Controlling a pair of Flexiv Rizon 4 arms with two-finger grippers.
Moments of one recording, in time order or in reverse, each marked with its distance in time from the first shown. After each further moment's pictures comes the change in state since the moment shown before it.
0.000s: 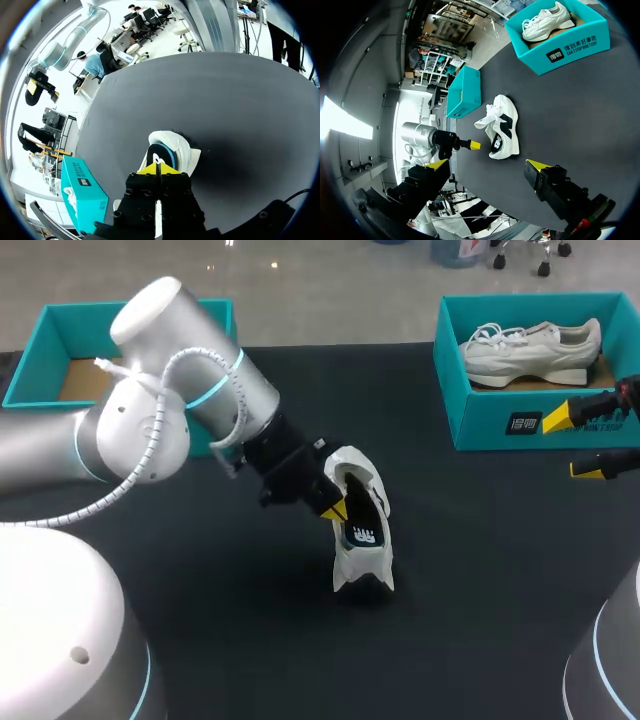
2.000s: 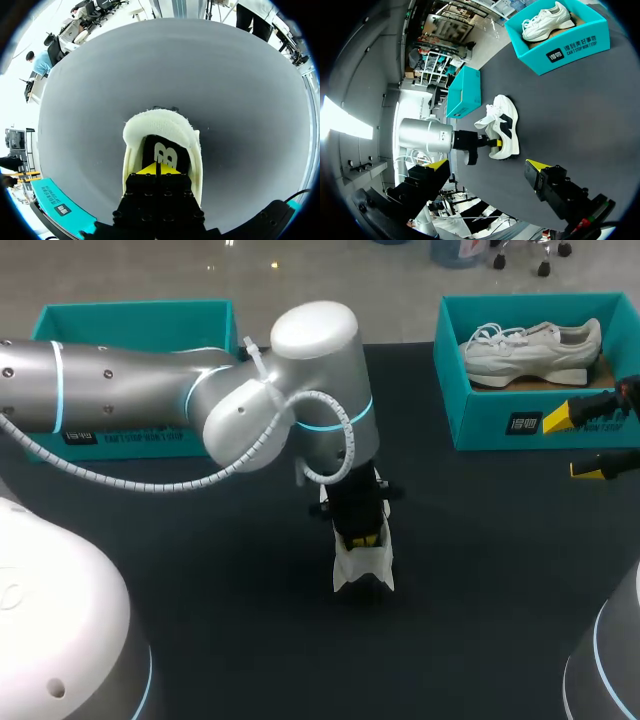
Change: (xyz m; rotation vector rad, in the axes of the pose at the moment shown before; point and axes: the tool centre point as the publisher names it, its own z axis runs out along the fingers) left arm 0.003 0.025 0.083 -0.175 0.389 0.218; right arm 0.000 0.000 0.000 0.000 0.000 0.000
